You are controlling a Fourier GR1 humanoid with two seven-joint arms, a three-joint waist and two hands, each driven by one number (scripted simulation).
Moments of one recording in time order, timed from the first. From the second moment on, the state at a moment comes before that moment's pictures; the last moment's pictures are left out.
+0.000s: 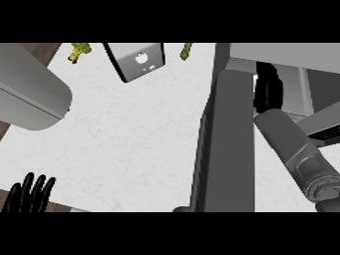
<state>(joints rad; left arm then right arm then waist) 0.54 0.15 -0.05 -1.85 0.29 -0.33 -0.53 -1.00 -0.19 0.00 -0.01 0.26 -0.93 -0.57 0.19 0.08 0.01</state>
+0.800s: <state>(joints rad) 0.57 0.15 -0.04 -1.85 0.29 -0.34 -0.55 -0.96 -0.11 -0.12 -0.13 0.13 -0.63 -0.73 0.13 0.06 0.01</state>
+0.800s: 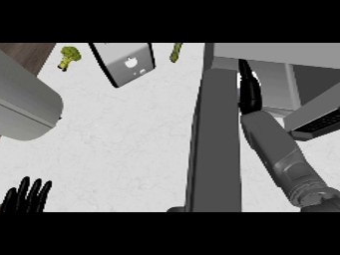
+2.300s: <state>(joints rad) 0.62 0.13 -0.10 -1.85 0.19 -0.33 -0.52 -0.54 -0.10 -0.20 -0.22 0.03 -0.10 -1.06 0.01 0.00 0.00</state>
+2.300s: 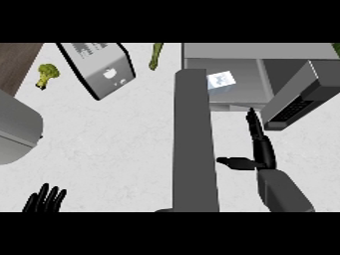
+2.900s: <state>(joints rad) 0.53 0.14 -0.22 -1.80 0.09 -0.37 -0.44 -0.29 -0.19 -0.19 -0.44 -0.01 0.00 -1.06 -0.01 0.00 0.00</state>
